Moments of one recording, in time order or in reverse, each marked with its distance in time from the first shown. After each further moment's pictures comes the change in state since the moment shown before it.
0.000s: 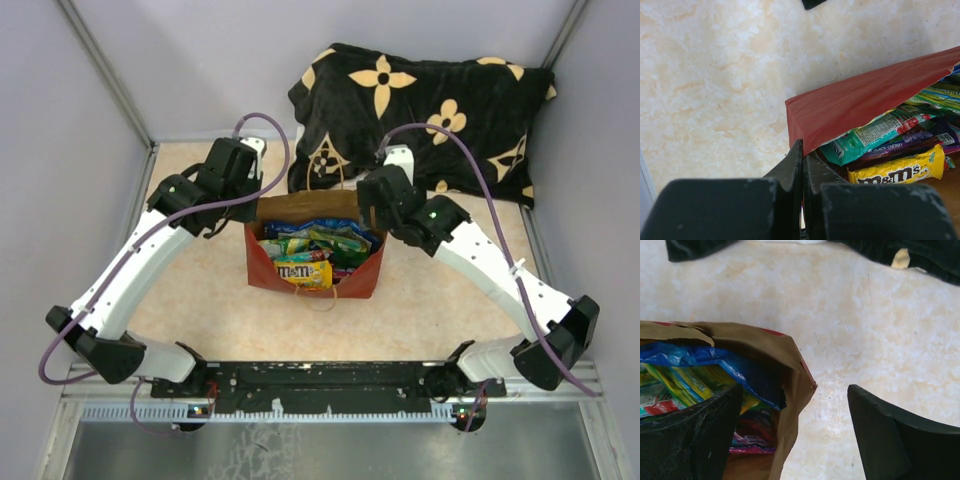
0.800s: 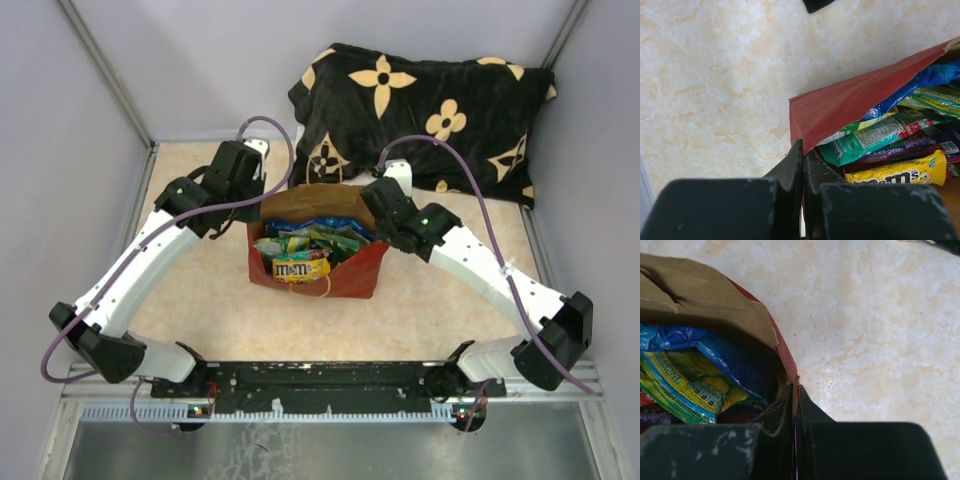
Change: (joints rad) left arm -0.004 0.004 -0.051 0.056 -0.024 0.003; right arm 0.002 -0.002 -0.121 0.011 0.016 0.060
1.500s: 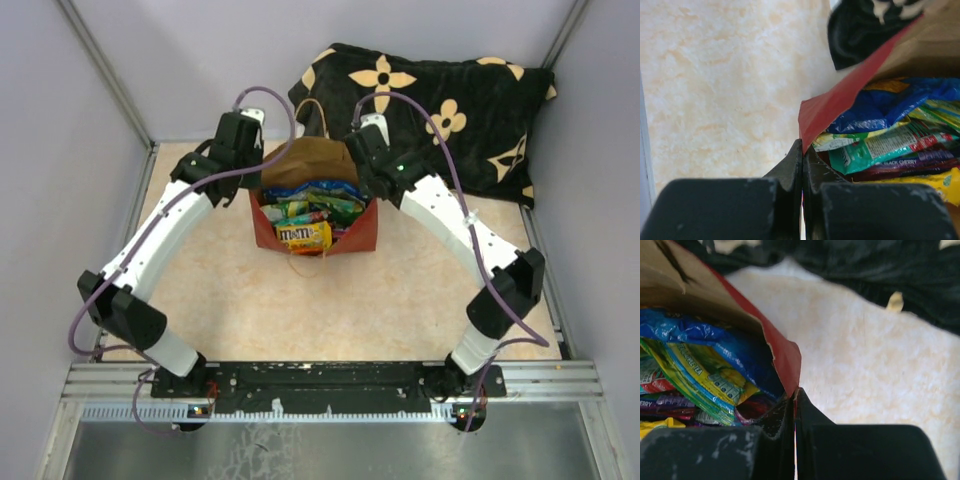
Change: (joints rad) left arm 0.106 0.158 0.081 0.173 -0.047 0.064; right arm -0.076 0.306 0.392 -0.037 -0.040 -0.190
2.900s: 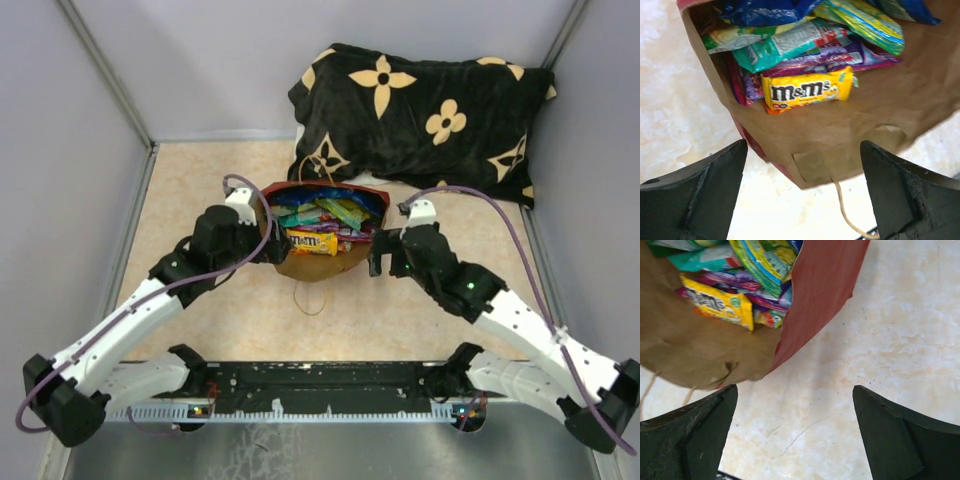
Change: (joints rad) left arm -0.122 -0.531 -0.803 0.482 0.265 -0.227; right arm 0.126 -0.718 -0.826 0.328 -0.124 0.166
